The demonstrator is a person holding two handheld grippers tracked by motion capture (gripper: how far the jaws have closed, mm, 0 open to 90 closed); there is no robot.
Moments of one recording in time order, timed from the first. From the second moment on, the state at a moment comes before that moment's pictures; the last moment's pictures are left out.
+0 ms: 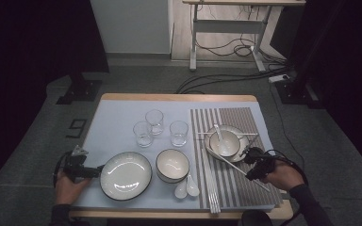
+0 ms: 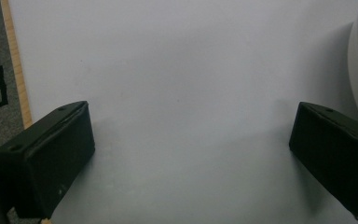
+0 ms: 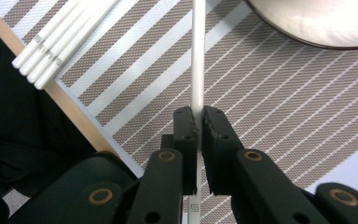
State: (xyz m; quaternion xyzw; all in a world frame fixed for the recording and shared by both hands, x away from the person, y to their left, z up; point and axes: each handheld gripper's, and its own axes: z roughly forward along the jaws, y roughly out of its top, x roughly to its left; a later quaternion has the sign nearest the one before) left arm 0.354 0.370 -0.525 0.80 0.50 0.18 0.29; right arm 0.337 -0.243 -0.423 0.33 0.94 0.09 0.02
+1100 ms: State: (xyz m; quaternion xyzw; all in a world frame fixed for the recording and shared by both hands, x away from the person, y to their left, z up) left arm 0.354 0.370 -0.525 0.80 0.50 0.18 0.29; right arm 0.399 -0.265 -0.409 0.41 0.91 0.06 0.05
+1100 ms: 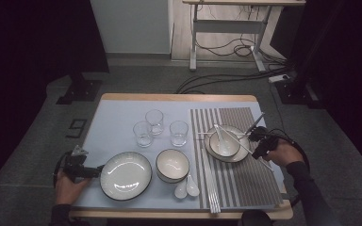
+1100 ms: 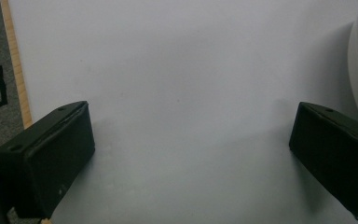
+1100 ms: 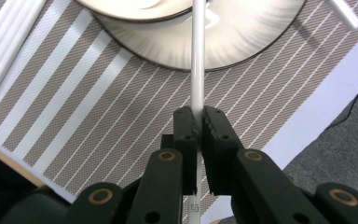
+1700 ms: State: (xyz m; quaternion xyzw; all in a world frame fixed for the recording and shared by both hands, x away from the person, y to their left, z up) left arm 0.354 0.370 -0.525 0.80 0.50 0.18 0.29; right arm 0.430 -0.270 -0.418 0.44 0.90 0.05 0.06
